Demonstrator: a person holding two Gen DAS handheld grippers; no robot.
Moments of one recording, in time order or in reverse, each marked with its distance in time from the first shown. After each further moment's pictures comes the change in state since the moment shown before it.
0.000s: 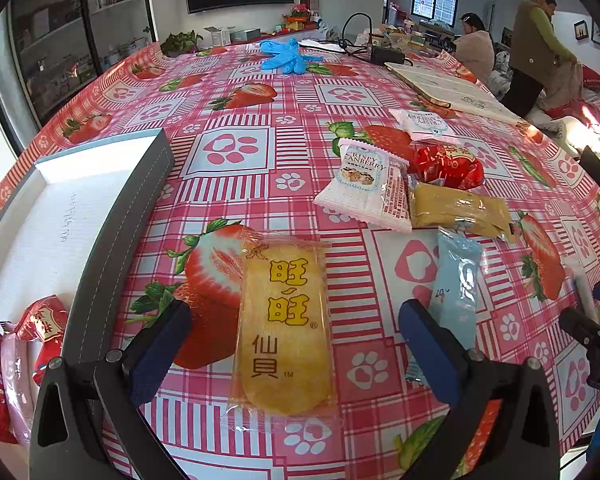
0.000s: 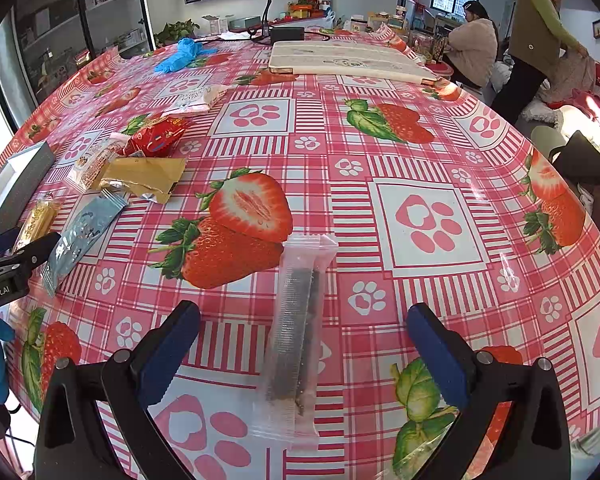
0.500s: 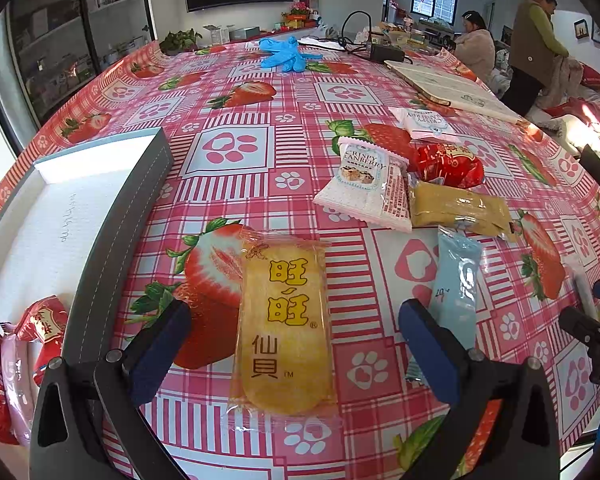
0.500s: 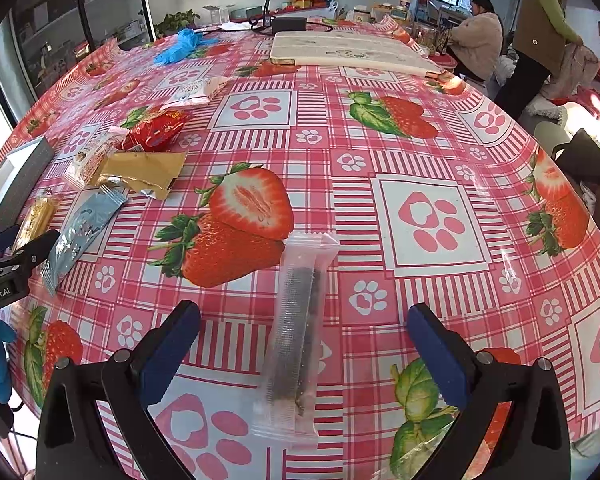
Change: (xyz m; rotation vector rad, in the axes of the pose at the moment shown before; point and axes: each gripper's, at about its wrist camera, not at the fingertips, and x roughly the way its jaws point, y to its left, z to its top) left arm -0.002 -0.001 0.001 0.000 0.012 0.004; right arm 0.005 0.000 0.006 -0.014 0.059 0.010
